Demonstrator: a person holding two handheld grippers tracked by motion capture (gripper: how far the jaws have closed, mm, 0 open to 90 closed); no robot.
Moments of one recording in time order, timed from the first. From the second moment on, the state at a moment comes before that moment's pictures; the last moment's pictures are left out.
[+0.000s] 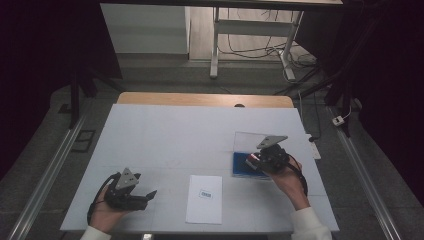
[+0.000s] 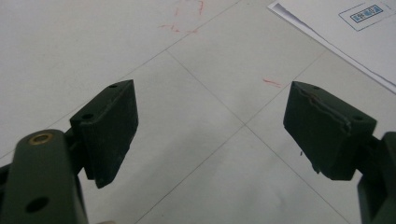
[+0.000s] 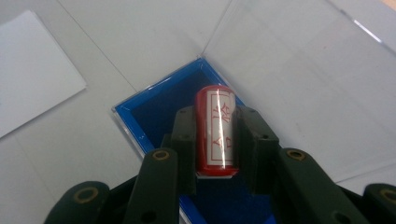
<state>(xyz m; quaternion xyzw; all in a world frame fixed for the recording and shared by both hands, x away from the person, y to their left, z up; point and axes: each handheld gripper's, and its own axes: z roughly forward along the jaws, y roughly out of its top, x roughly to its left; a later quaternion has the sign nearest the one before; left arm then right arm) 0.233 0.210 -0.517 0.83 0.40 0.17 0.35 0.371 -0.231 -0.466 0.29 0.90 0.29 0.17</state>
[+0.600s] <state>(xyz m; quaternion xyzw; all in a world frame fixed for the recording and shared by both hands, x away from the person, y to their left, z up) 0.232 0.212 -0.517 0.83 0.41 0.17 0.35 0.353 -0.243 -0.468 0.29 0.87 0.36 0.17</state>
